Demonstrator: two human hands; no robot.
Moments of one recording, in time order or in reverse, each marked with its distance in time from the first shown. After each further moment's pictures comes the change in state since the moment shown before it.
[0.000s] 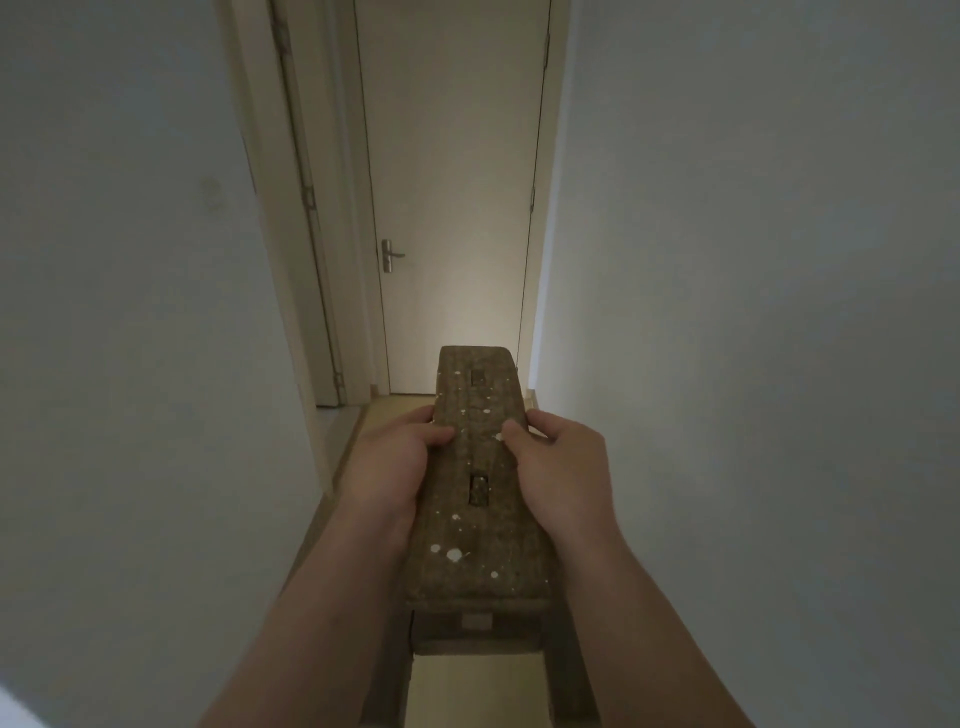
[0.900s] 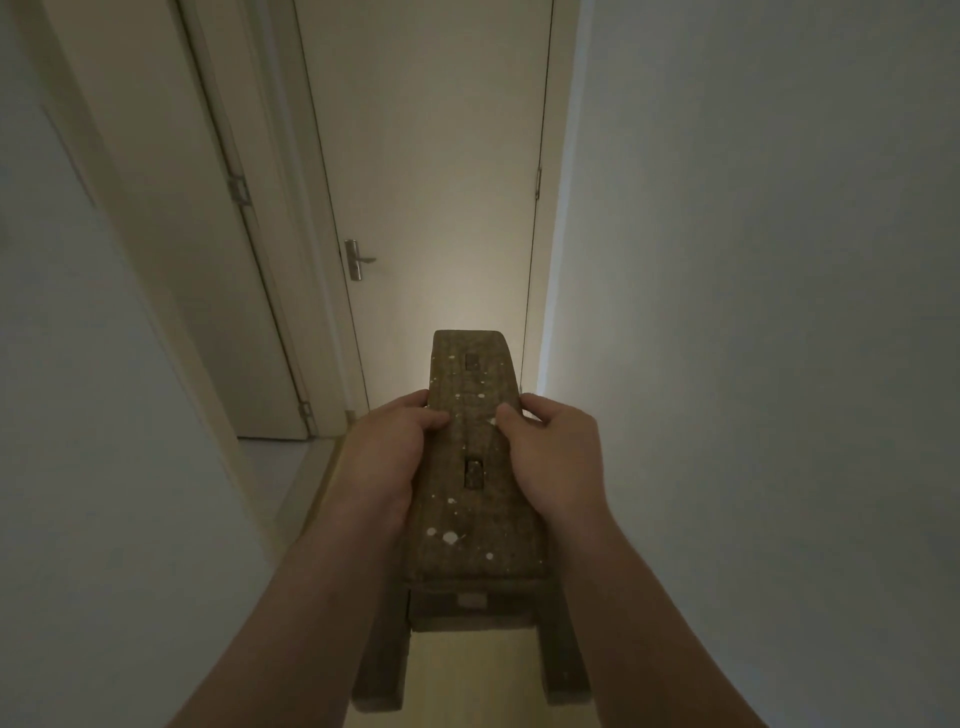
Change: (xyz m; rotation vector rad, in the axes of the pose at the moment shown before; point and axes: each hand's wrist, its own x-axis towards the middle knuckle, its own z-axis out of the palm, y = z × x) left_hand 0.472 0.100 0.132 0.169 0.034 -0.015; right_hand 0.483 0.028 0.120 -0.027 -0.004 0.015
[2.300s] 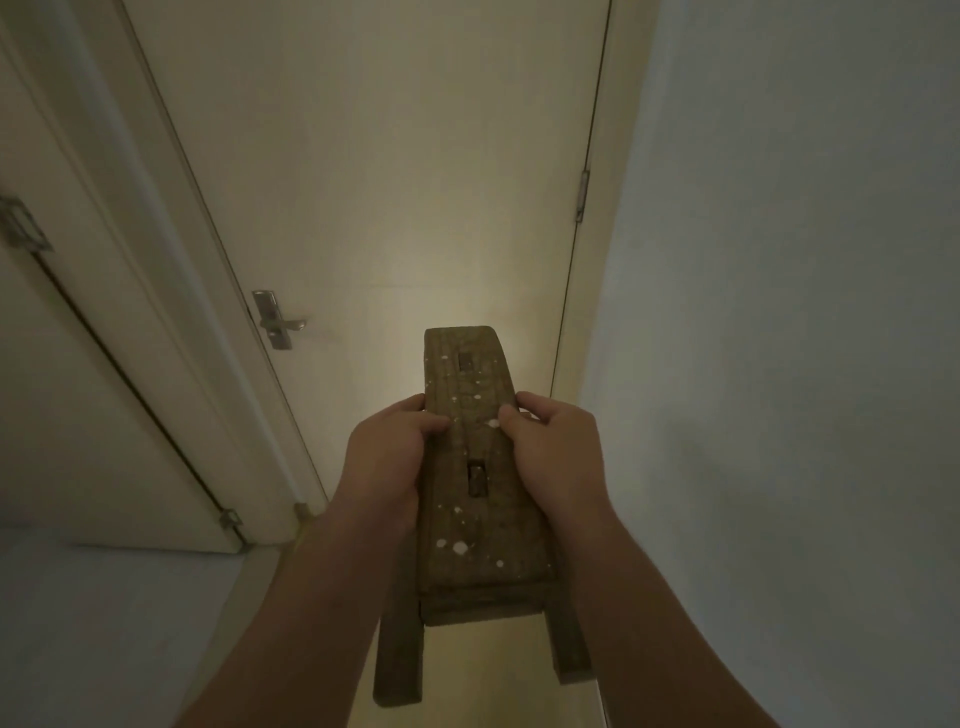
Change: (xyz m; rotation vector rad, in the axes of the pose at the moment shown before) left_hand 0.711 0.146 0.162 -0.066 0.045 -0.041; right_hand 0.715 0.050 0.202 -0.012 -0.043 0.047
